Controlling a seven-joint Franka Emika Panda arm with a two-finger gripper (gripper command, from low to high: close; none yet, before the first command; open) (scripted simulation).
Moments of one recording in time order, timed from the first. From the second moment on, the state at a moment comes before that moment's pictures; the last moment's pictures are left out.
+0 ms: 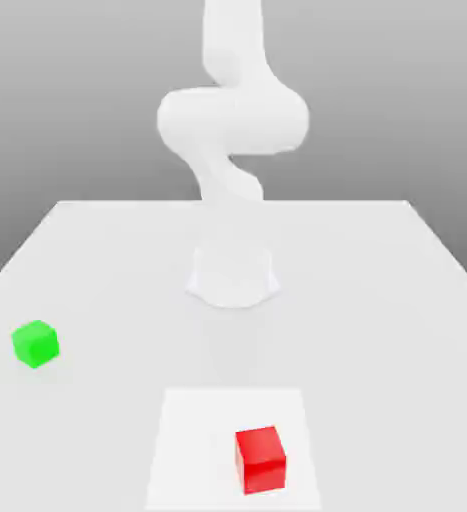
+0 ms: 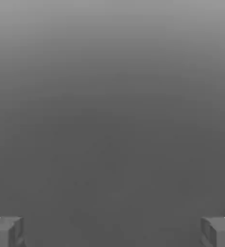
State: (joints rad) arm -0.04 -0.73 0.04 -2.32 0.01 2.33 0.90
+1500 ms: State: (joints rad) arm -0.18 0.32 0.21 -2.53 -0.22 2.84 2.38
